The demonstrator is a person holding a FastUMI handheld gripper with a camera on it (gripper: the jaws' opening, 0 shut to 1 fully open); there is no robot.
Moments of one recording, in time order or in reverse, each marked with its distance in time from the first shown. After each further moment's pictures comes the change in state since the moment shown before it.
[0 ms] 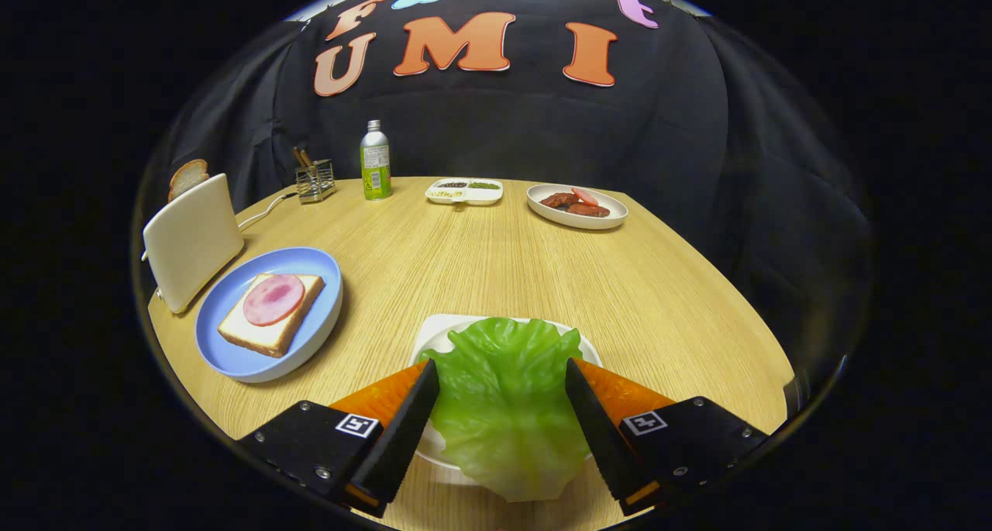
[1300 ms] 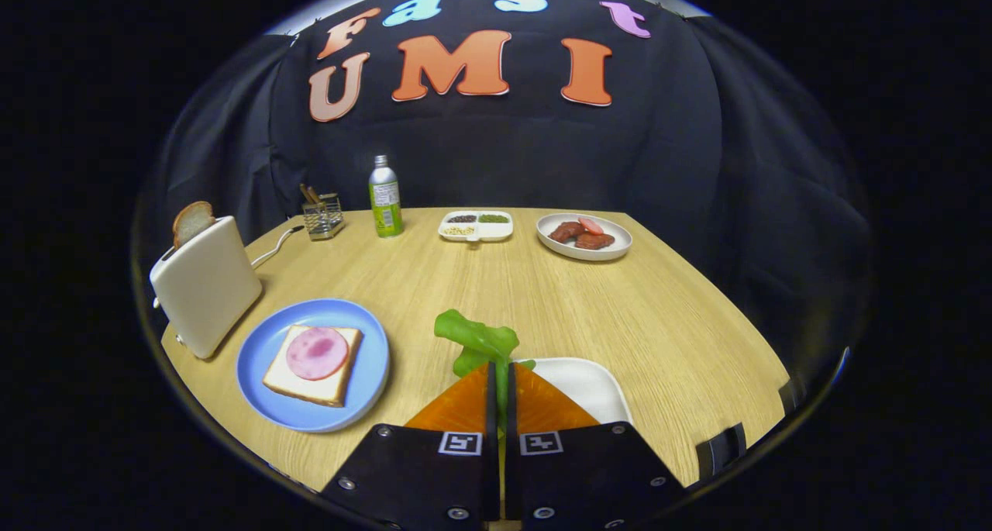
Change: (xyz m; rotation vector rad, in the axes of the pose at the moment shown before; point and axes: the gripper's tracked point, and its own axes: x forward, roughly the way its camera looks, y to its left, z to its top) arm -0.036 0.058 0.064 0.016 -0.091 0.012
